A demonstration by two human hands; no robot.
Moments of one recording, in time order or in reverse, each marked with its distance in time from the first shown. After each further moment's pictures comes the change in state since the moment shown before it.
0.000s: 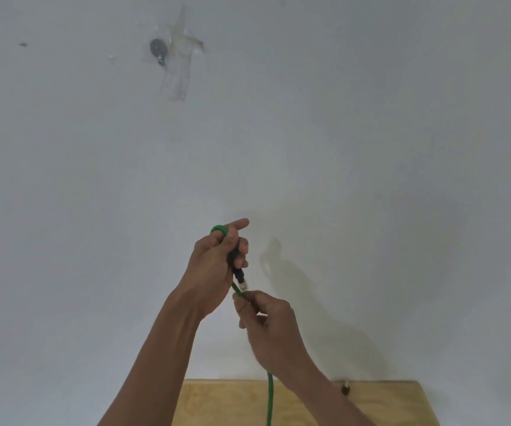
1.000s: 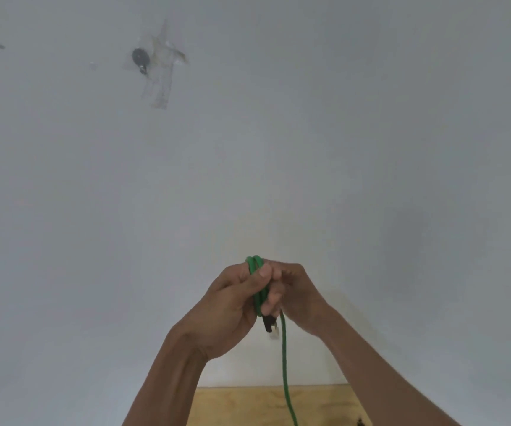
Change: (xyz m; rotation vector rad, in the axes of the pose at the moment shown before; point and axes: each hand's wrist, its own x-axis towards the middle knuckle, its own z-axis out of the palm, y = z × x) left_hand -0.047 -0.009 0.046 -0.173 -0.504 -0.011; right_hand 0.038 -0.023 -0.083 0.230 -0.254 -0.082
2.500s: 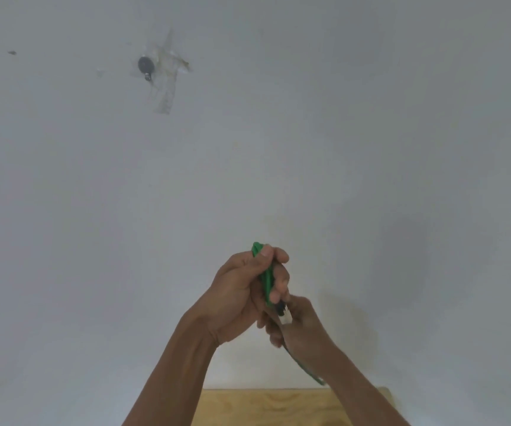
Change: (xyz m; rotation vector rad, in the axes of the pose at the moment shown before) left_hand 0.018 0.009 0.011 -0.101 -0.001 -0.007; right_hand -0.042 0.019 0.007 0.011 0.095 0.082
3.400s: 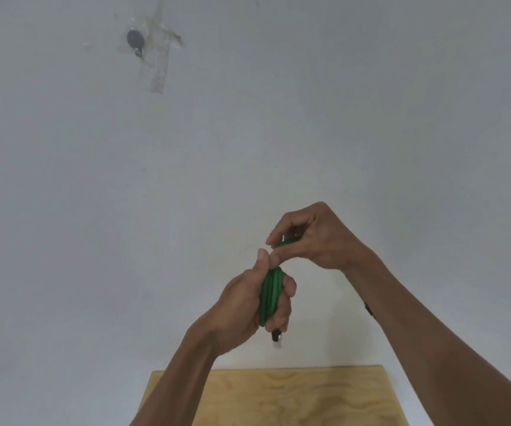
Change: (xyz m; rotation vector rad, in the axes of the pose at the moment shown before) left_hand -0.020 -0.029 0.004 0.163 0.031 -0.236; right_hand 0.049 -0.092 -0.047 -0.386 -0.188 -0.301
